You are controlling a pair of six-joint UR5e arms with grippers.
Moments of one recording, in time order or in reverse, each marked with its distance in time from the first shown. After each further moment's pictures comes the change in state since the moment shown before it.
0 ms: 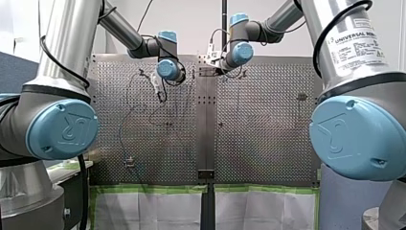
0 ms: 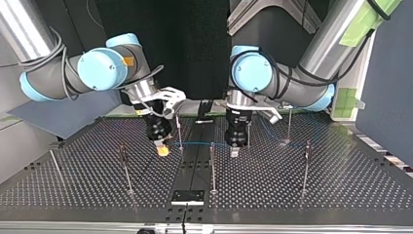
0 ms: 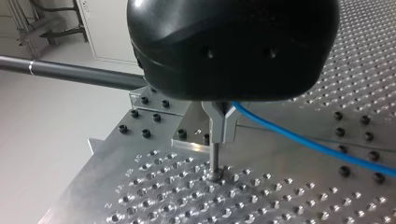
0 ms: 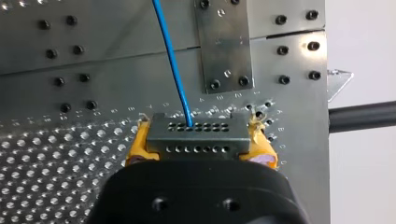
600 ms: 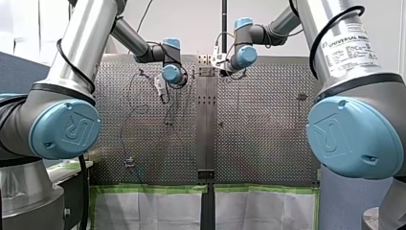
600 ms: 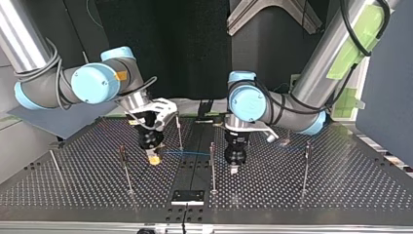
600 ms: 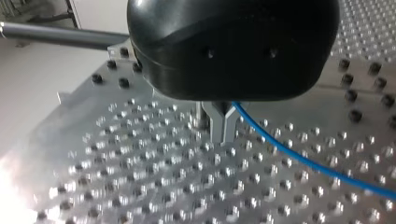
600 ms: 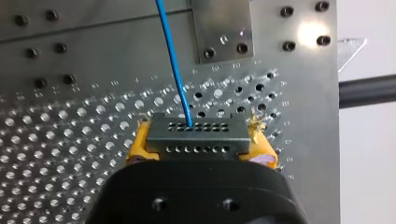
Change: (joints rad) left arm 0.034 -0.145 0.176 -0.044 0.012 0.012; right arm -0.051 0.042 -0.049 -0.003 -0.022 0.008
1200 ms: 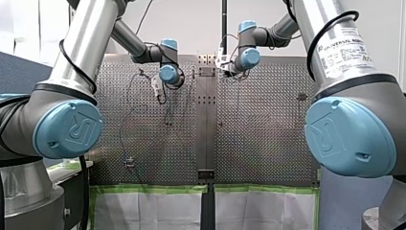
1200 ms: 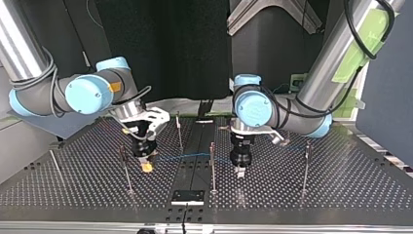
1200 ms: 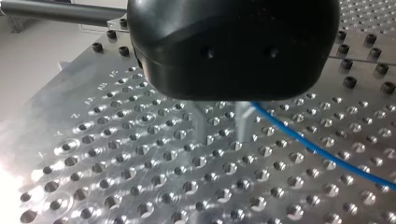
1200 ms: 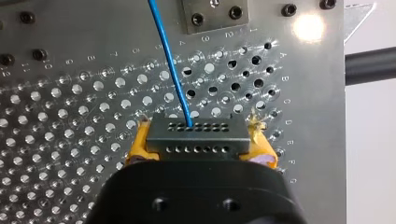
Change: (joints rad) left arm 0.030 -0.007 0.010 -0.029 0.014 -0.004; right arm -0.040 0.035 -0.046 -0.002 -0.021 0.010
